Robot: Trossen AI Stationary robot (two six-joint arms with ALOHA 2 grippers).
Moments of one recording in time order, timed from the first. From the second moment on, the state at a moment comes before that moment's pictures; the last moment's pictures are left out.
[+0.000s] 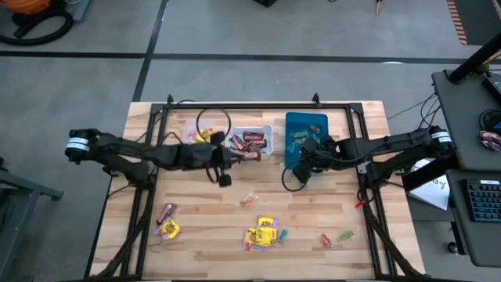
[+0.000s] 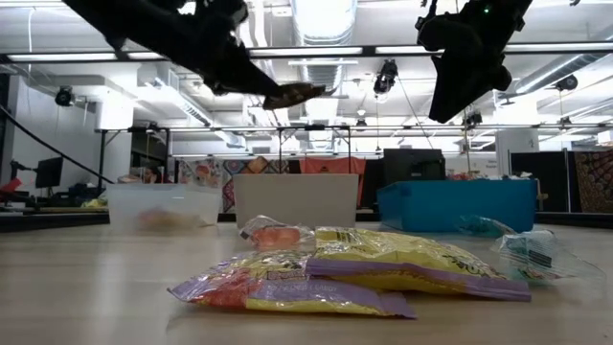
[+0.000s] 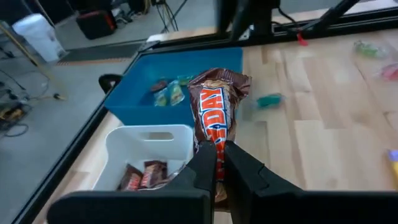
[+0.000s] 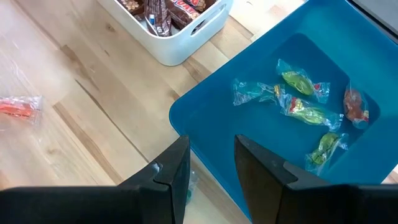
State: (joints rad) left arm -0.01 1.29 0.71 0.21 -0.25 0.12; right arm 0.08 1.28 1.01 -0.85 0.42 0.73
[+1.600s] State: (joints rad) left arm 0.36 1.71 1.00 -0.01 0.01 0.26; right arm 0.08 1.28 1.00 -0.85 0.42 0.71
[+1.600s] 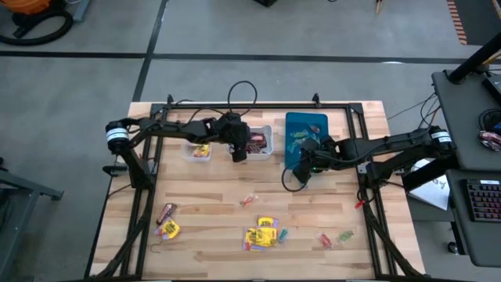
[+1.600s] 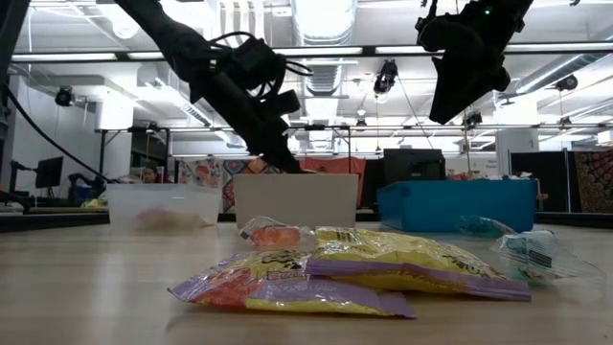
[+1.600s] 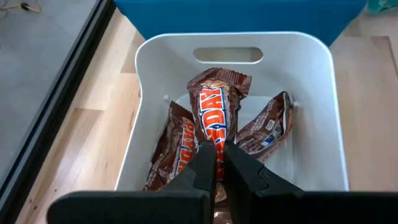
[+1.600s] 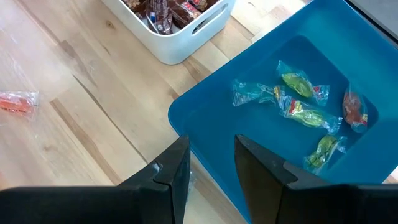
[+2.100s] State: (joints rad) left arm 0.36 1.71 1.00 -0.02 0.01 0.23; right arm 0.08 1.28 1.00 -0.85 0.42 0.72
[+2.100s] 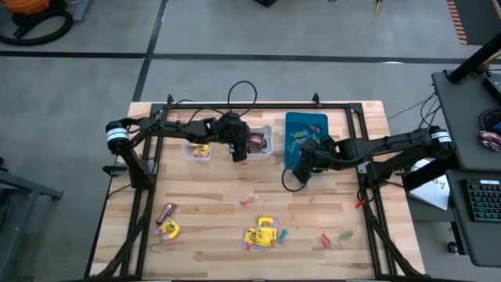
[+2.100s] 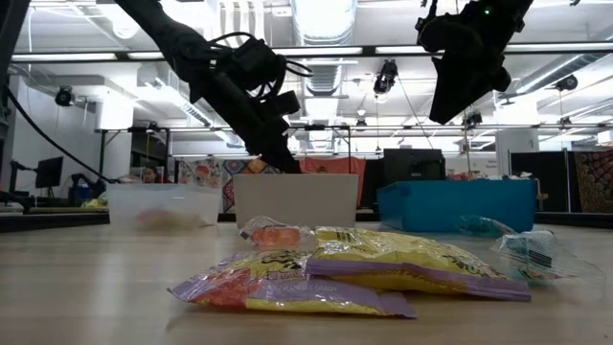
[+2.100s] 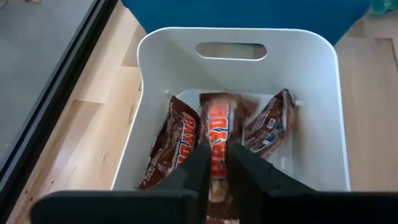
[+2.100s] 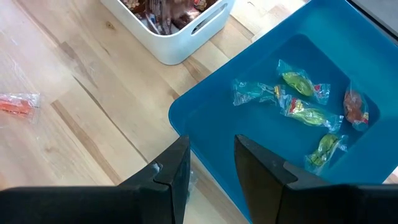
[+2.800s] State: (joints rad) left arm 0.30 1.57 1.00 -0.16 0.01 0.12; right arm 0.10 1.28 1.01 -0.81 0.23 0.77
